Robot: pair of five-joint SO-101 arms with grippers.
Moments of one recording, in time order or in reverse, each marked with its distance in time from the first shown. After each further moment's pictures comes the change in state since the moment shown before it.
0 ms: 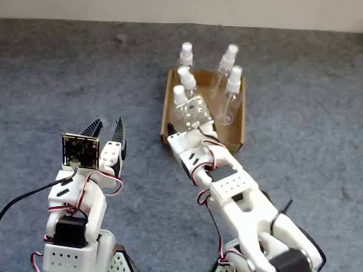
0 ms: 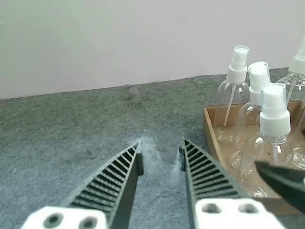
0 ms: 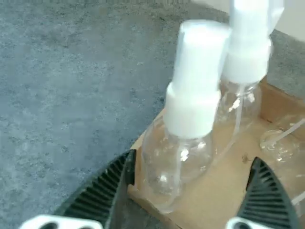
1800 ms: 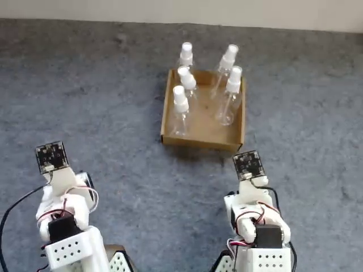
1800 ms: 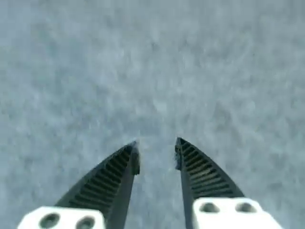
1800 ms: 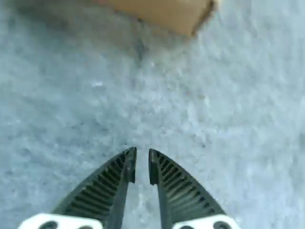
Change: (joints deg) left arm -28.3 -0.6 17.1 19.5 0.2; right arm 26.5 -75.3 33.5 71.3 9.6
